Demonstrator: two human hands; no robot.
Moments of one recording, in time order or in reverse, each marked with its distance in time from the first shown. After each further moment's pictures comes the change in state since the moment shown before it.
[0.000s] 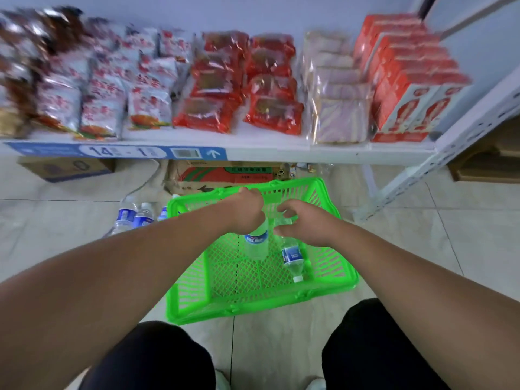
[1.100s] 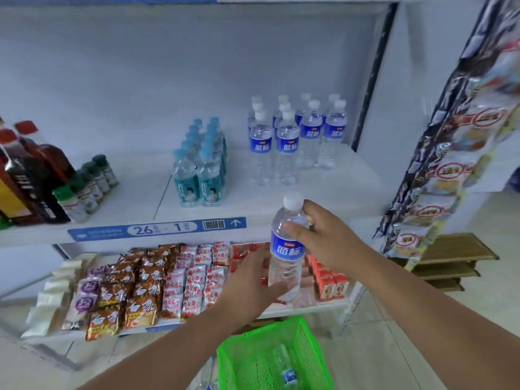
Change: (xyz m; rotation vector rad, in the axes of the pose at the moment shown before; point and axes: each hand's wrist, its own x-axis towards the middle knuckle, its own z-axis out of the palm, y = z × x) left_hand -0.436 0.127 -0.494 -0.641 0.536 0.178; right_hand -0.425 -0.485 -0.380 0.313 0.450 -0.443
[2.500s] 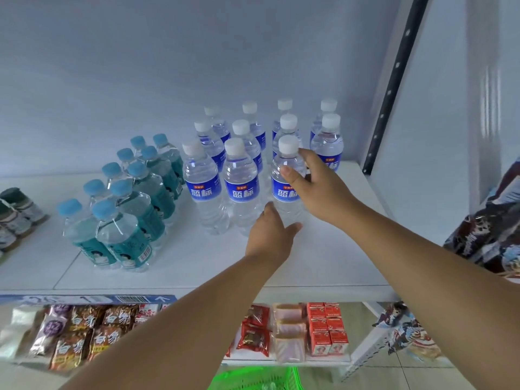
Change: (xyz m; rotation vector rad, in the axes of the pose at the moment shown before) left_hand 0.345 0.110 0.078 0.086 0.223 -0.297; right_hand 0.270 0.090 -0.185 -0.058 0.102 -0.084
